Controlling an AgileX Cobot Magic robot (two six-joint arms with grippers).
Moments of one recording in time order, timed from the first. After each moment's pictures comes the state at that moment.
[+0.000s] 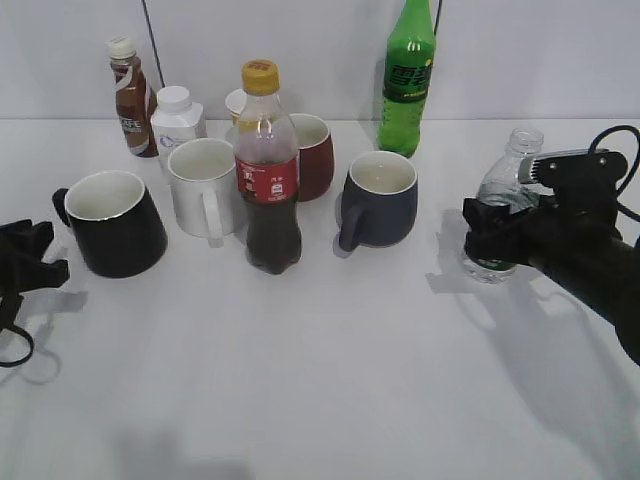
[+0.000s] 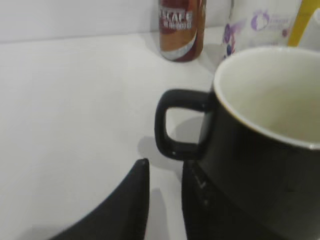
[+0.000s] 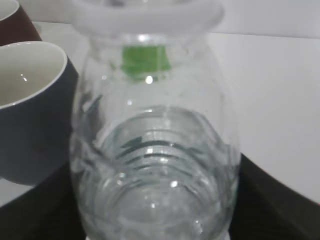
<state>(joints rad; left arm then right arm) -0.02 1.98 -0.36 0.10 -1.21 0.01 0.27 1.98 -0.50 0.03 -1.09 0.03</state>
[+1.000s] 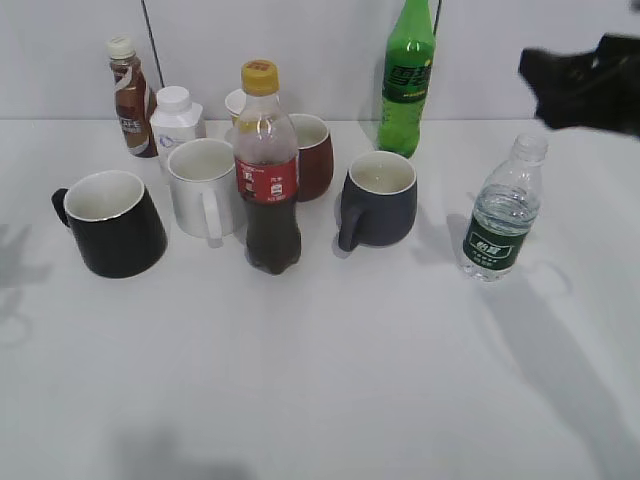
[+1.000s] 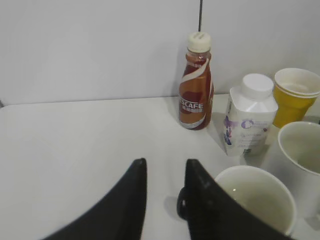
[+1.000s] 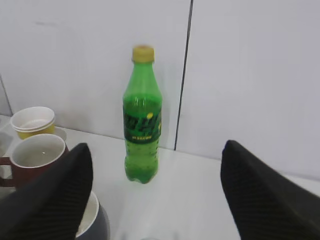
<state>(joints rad) -0.02 1.16 -0.49 0.07 -0.24 -0.05 0.27 1.37 -0.56 0.03 -0.64 -0.06</state>
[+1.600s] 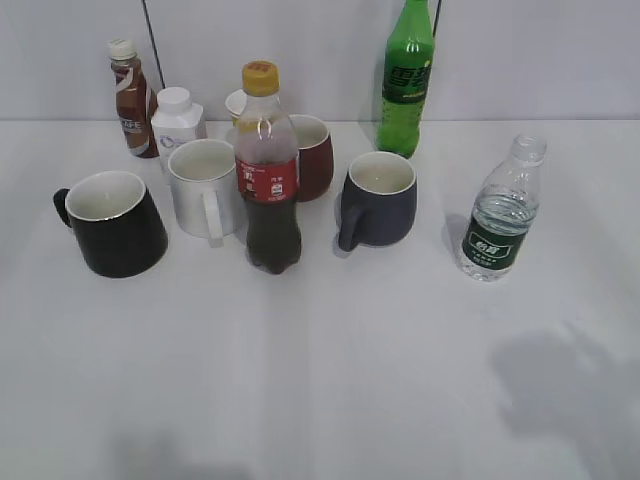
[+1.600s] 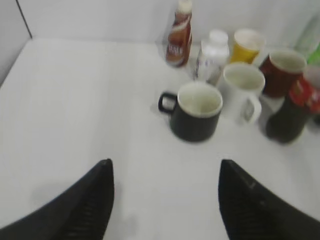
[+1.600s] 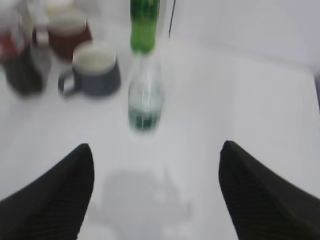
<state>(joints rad) -0.02 0.39 -0.70 -0.04 0.89 -0.06 0.27 0.53 -0.64 0.00 0.62 -0.09</state>
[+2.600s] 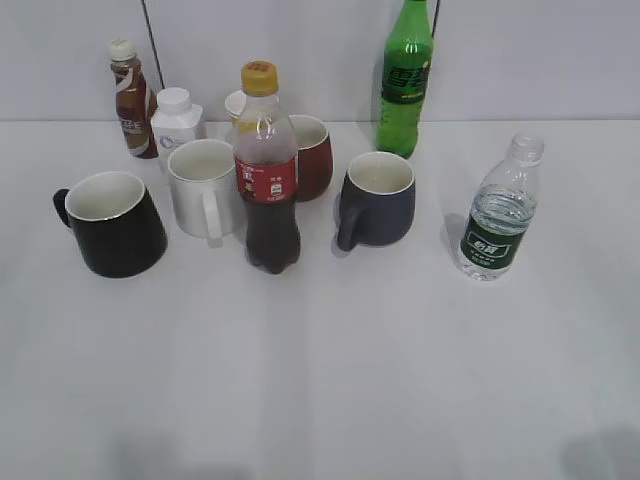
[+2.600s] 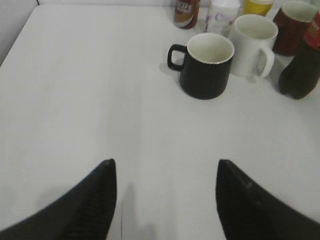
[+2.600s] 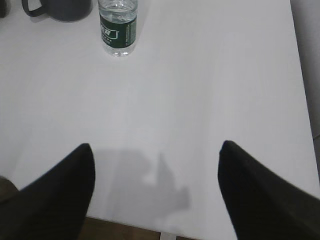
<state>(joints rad) -0.03 0.06 -0.52 0.00 1.07 -0.06 0.27 0.12 -0.51 -0.11 1.04 -0.02</state>
